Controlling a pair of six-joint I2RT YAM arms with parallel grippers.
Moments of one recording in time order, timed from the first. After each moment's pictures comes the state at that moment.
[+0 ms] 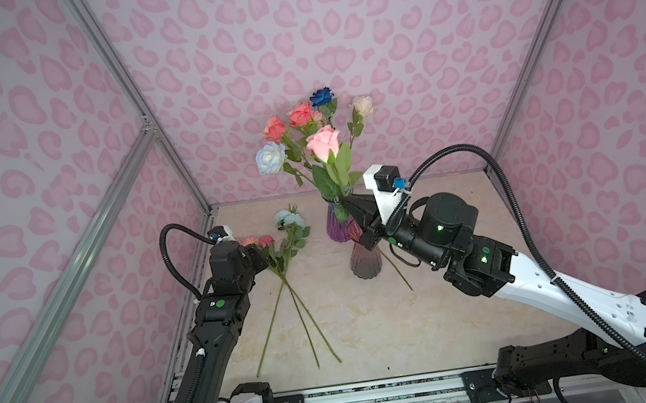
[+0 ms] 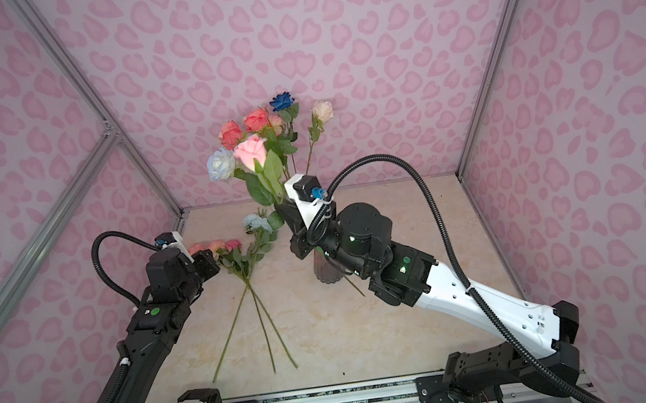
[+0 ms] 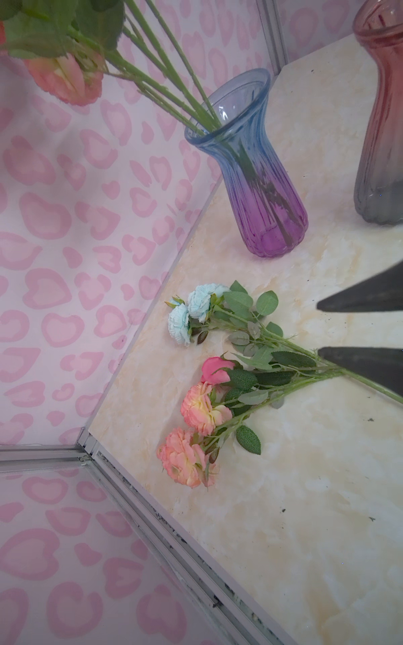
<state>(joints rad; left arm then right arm) -0.09 0.98 0.83 -0.31 -0.09 -0.50 0.97 1.31 1.47 -0.02 0.19 0.02</state>
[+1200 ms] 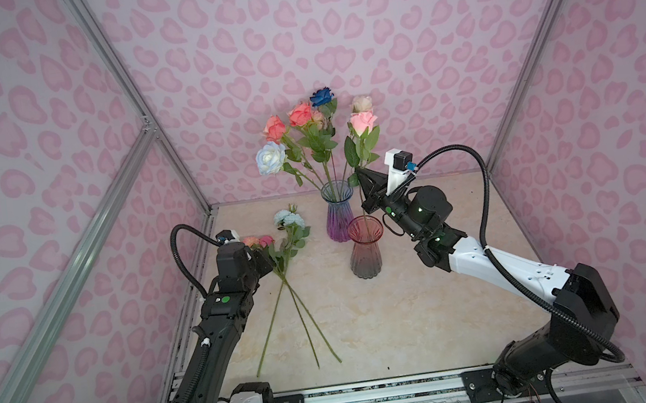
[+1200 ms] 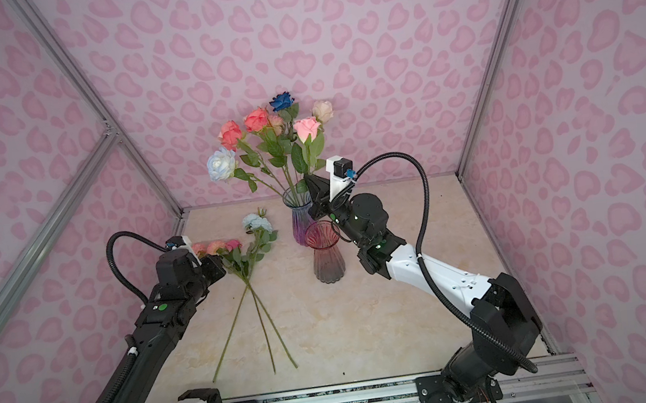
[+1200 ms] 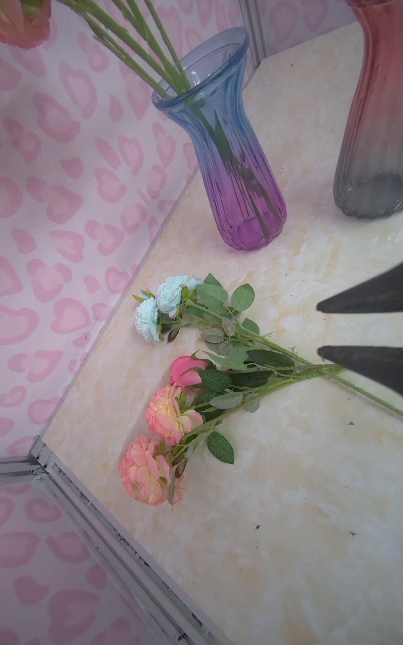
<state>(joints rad) -0.09 1.04 0.79 -0.29 -0.05 -0.52 0.67 1.51 1.16 0.60 0.03 0.30</state>
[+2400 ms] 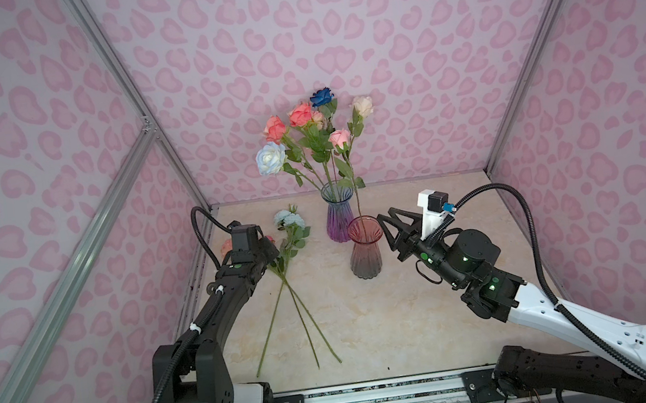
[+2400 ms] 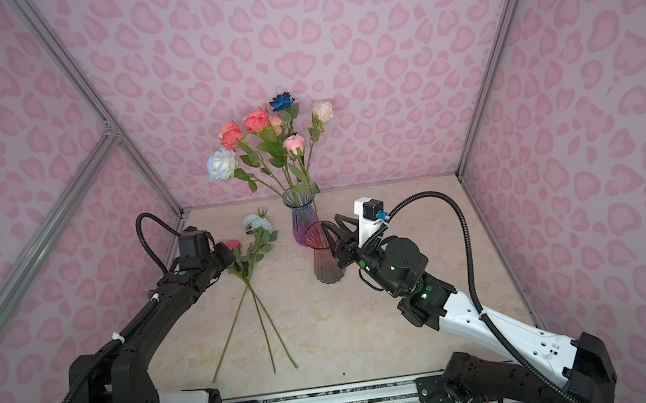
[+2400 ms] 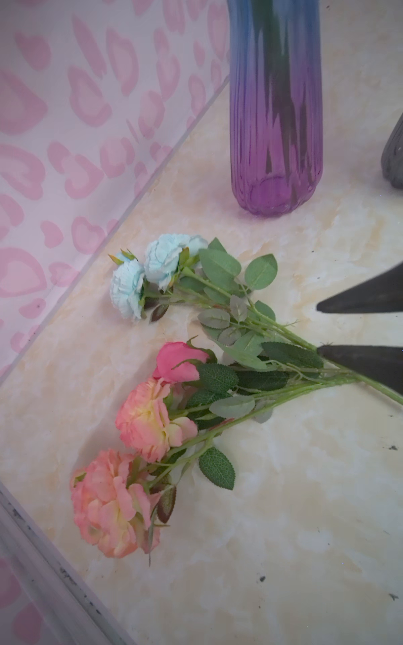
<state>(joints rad) -0.08 1.43 0.94 -0.25 -0.07 -0.61 0.83 1.01 0.82 0.32 0.18 0.36</state>
